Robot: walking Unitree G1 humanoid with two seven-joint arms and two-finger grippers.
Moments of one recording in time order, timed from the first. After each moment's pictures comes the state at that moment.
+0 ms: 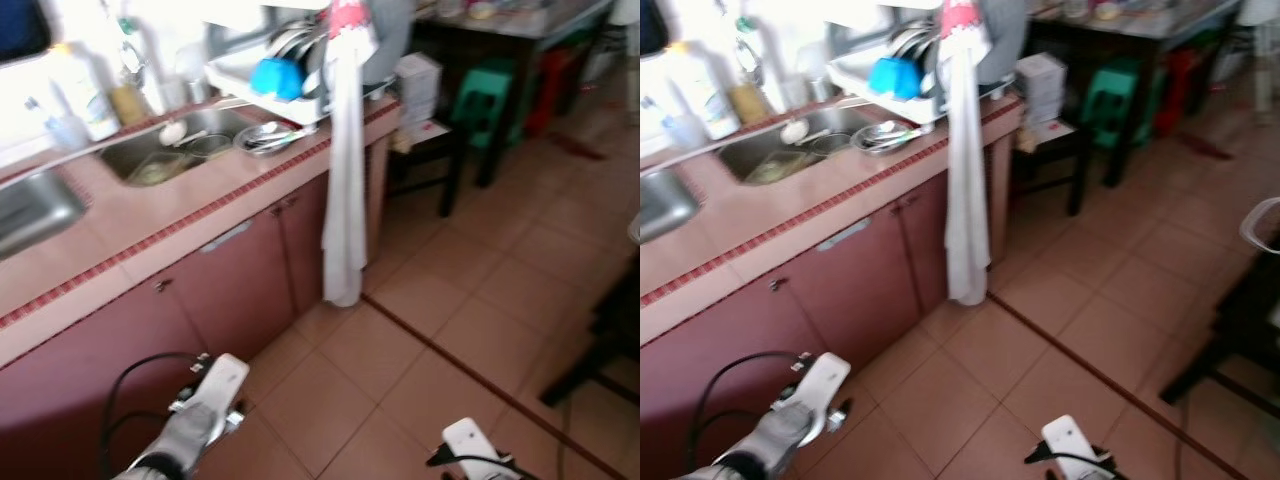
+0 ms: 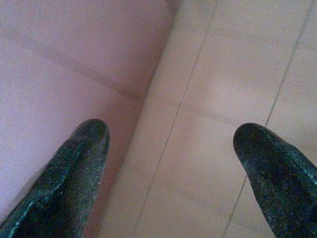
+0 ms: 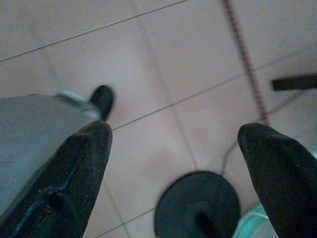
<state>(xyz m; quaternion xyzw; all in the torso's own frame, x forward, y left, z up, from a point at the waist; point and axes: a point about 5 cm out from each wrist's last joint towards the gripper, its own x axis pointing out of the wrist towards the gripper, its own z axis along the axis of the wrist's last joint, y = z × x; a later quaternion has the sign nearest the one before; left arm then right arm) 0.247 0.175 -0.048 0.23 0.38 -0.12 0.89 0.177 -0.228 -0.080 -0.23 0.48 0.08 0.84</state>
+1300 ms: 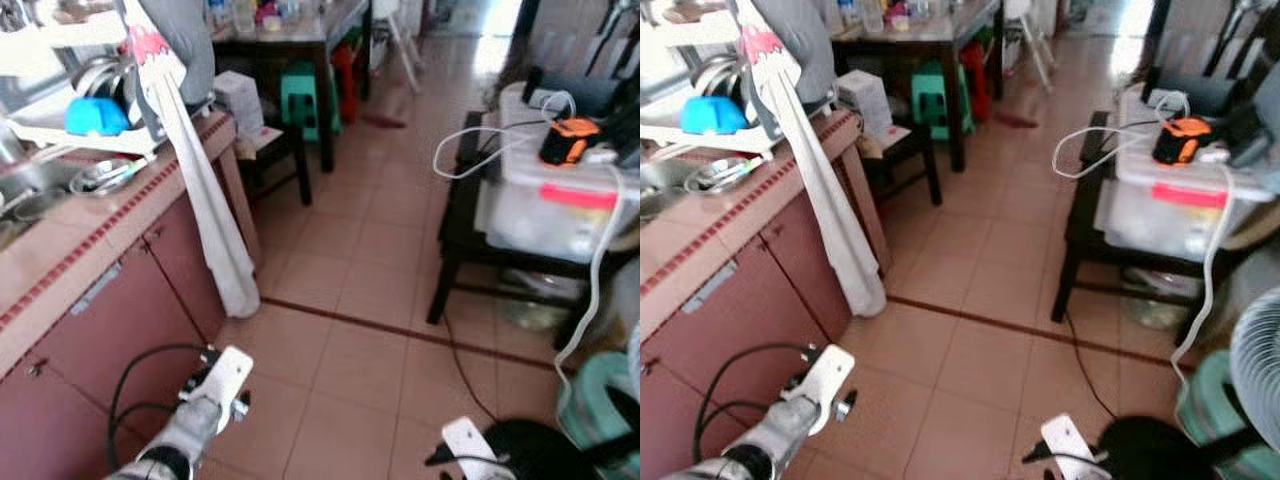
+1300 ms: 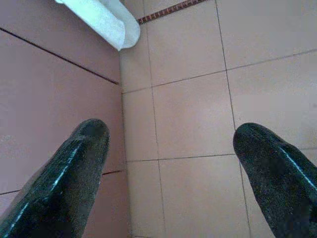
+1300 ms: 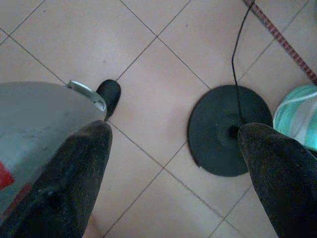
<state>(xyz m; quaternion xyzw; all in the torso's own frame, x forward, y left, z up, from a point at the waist) 0.255 0.170 -0.043 0.24 0.37 -0.12 0.89 0.174 -0.223 -0.082 -0.22 0.48 0.09 0.84</state>
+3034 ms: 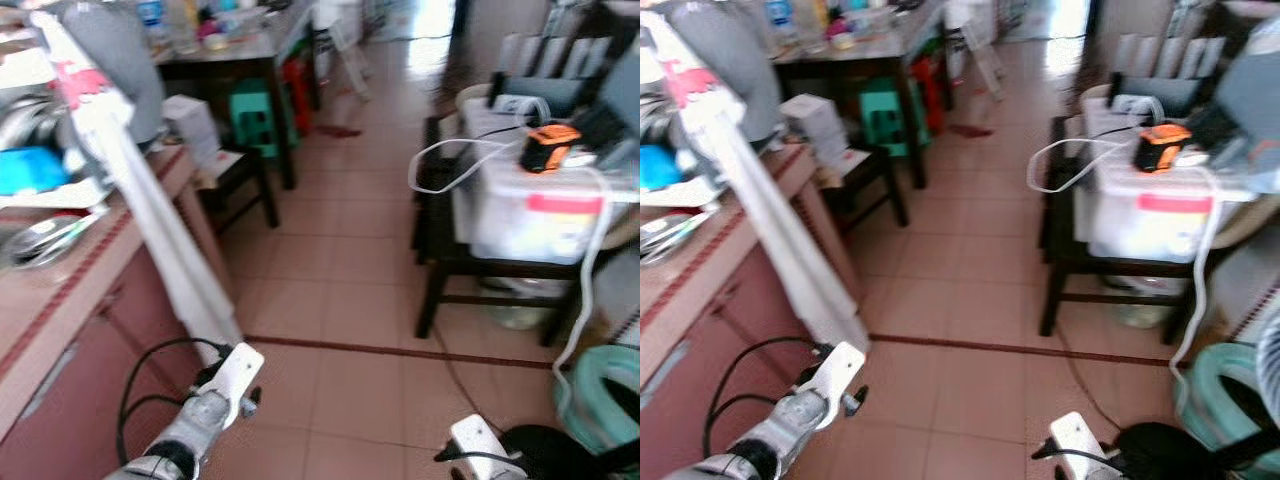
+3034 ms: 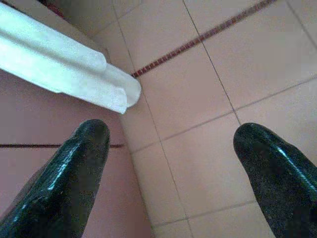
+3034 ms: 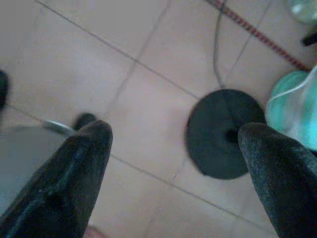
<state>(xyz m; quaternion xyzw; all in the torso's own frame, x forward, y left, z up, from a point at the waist) 0.254 0.170 -0.043 0.25 0.37 -0.14 0.89 0.177 -0.222 -0.081 -0.22 0.48 0.08 0.84</state>
